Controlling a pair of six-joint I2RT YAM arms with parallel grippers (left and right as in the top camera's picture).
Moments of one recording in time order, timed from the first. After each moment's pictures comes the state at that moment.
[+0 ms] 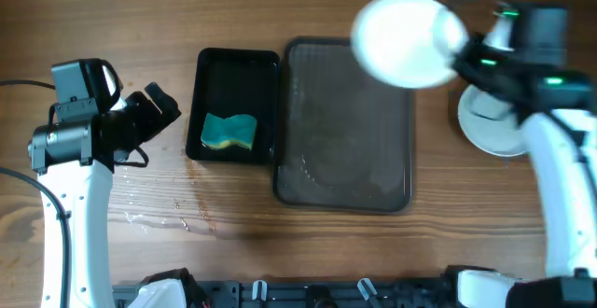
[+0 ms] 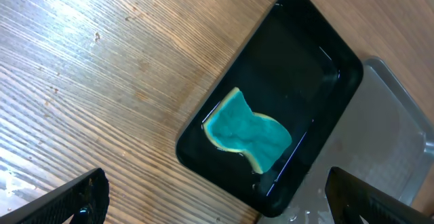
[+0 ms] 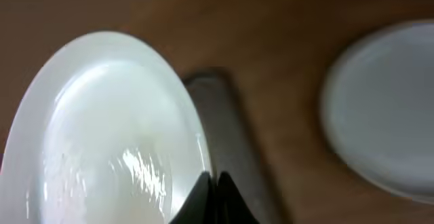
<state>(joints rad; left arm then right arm) 0.20 1.26 1.18 -1.00 0.15 -0.48 -0.08 1.44 1.36 -0.80 -0.13 0.54</state>
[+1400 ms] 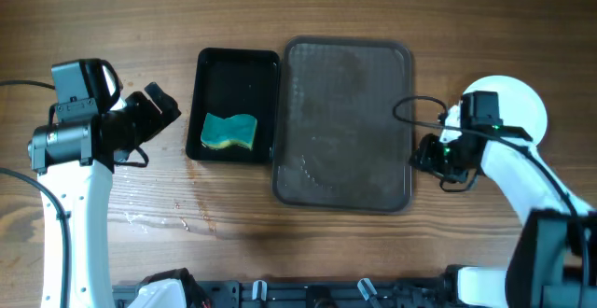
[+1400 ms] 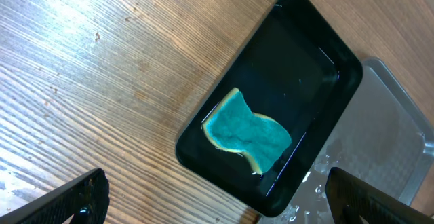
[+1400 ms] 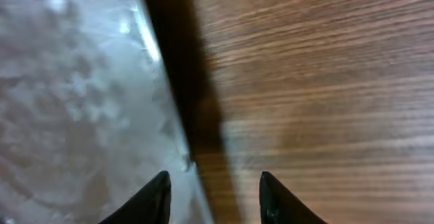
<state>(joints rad) 0.20 1.26 1.18 -1.00 0.15 -0.49 -0.09 1.54 0.76 -0.66 -0.29 0.26</state>
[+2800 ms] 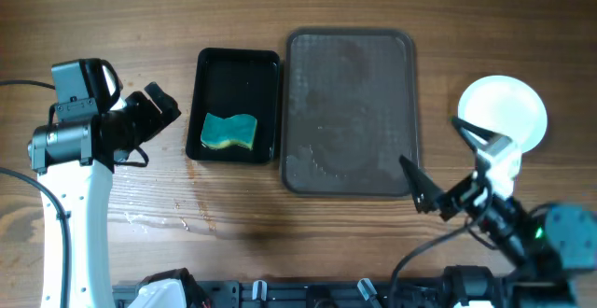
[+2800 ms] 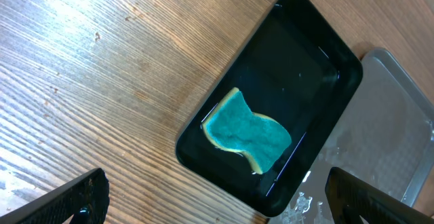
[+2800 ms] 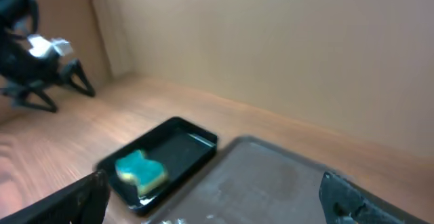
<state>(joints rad) 0.20 1.26 1.18 -1.00 0.15 -0.49 -0.01 0.34 0.62 -0.34 -0.61 -0.05</state>
